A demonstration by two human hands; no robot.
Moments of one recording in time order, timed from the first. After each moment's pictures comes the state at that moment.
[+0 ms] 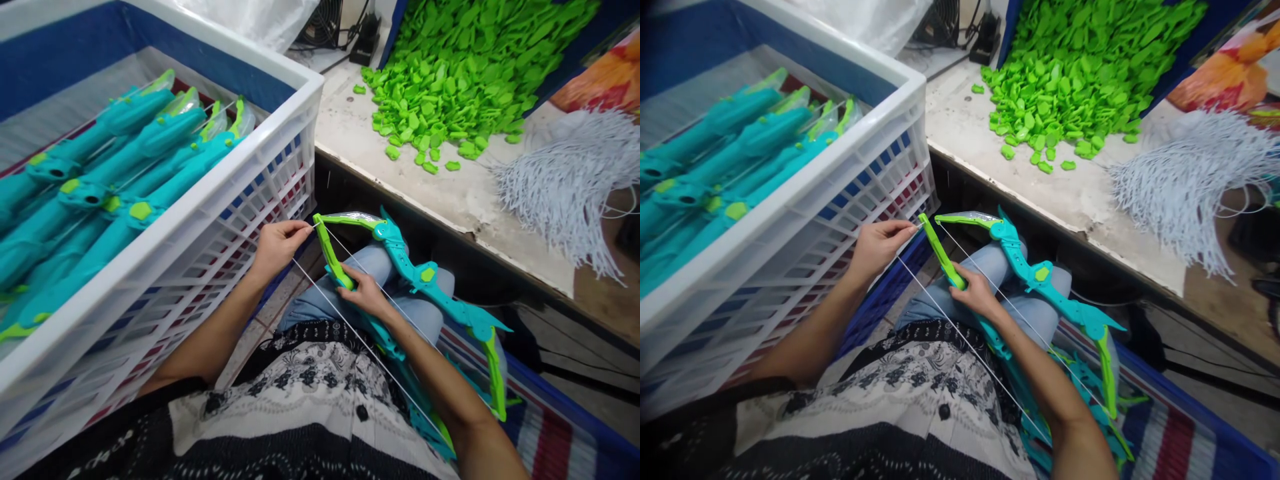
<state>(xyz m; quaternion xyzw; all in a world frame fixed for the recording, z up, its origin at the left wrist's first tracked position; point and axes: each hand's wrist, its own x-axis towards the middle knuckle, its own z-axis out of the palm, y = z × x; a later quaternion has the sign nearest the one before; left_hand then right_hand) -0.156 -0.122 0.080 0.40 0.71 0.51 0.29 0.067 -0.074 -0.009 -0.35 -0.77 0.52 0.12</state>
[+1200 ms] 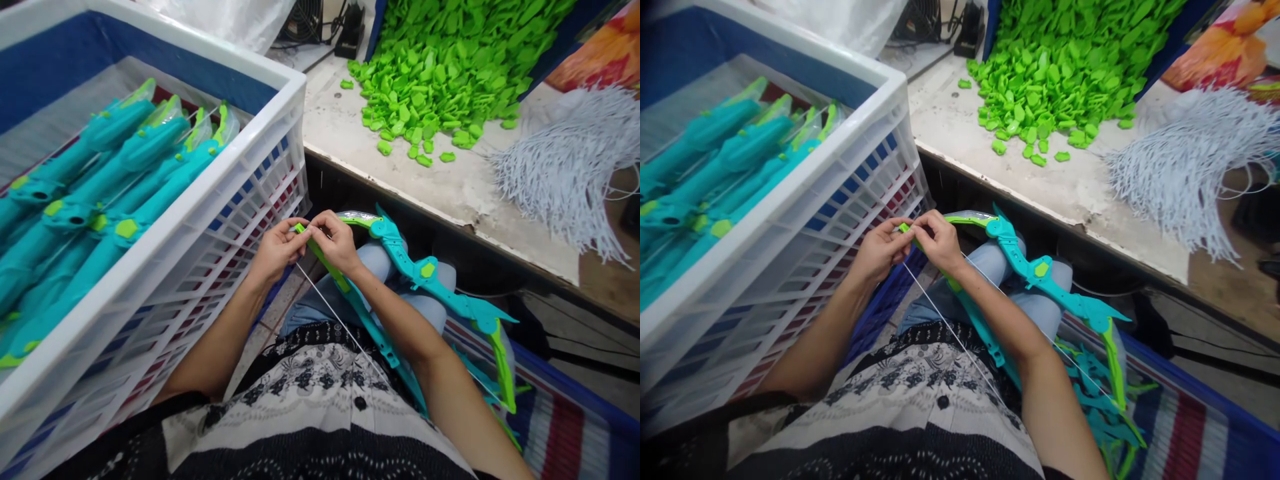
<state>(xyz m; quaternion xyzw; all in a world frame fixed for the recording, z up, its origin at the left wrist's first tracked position) -0.154 -0.112 0.067 0.29 0.59 0.57 0.50 -0.039 -0.035 0.048 -0.25 -0.74 0.47 0.41</state>
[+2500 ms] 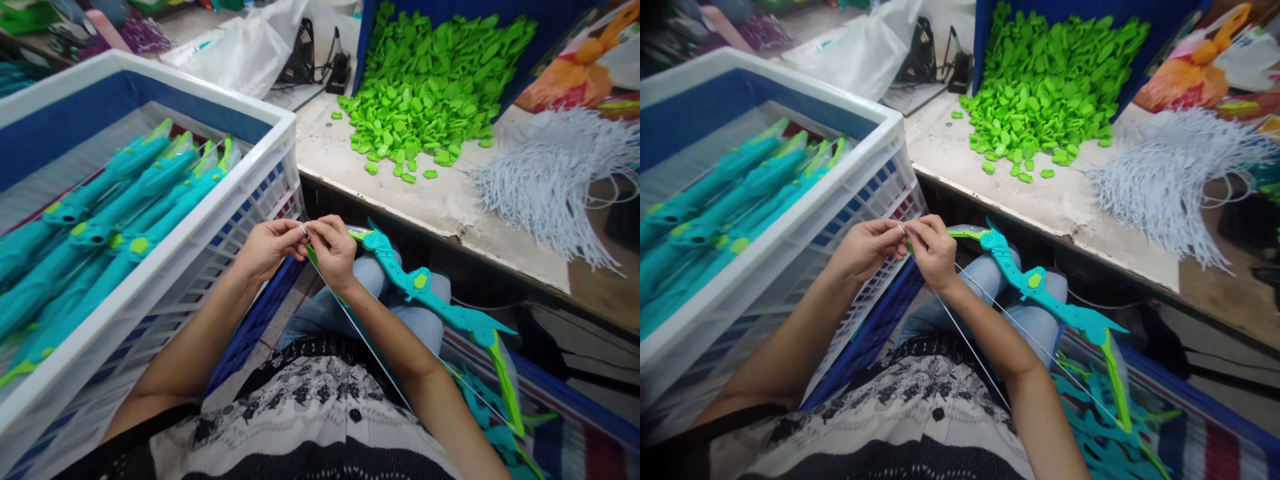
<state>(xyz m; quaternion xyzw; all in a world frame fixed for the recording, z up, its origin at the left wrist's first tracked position) -0.152 -0.095 0.126 0.28 0.56 0.58 0.53 -0.035 -0.040 0.084 -0.26 -0.71 0.38 0.53</state>
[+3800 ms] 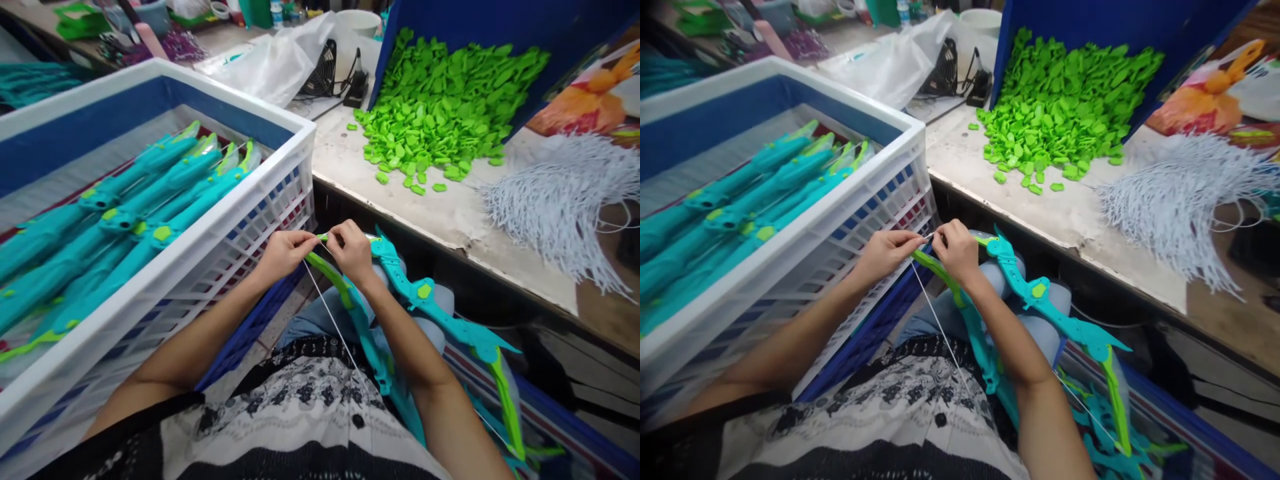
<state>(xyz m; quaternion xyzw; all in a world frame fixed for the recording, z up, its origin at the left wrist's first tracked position) -0.147 -0.105 0.120 0.48 0.69 0.45 0.31 -0.015 -0.016 0.079 -0.28 -0.85 0.22 0.38</state>
